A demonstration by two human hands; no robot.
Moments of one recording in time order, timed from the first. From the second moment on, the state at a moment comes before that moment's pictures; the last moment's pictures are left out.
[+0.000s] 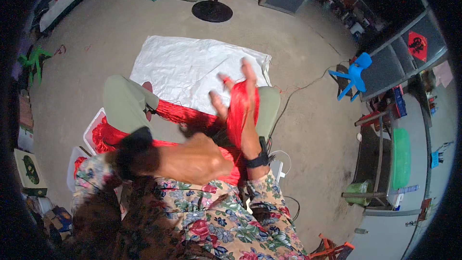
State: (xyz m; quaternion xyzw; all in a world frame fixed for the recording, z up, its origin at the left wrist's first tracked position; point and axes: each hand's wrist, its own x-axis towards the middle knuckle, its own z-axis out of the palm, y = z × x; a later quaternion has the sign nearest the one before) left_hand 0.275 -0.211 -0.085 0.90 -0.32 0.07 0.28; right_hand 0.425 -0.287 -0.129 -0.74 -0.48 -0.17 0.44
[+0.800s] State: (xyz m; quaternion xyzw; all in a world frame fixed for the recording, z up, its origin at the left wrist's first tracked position) left_hand 0.384 -0.141 -0.118 0.82 -0.17 -0.01 0.55; right_hand 0.406 -0.279 -0.054 -0.47 -0.31 0.07 0.83
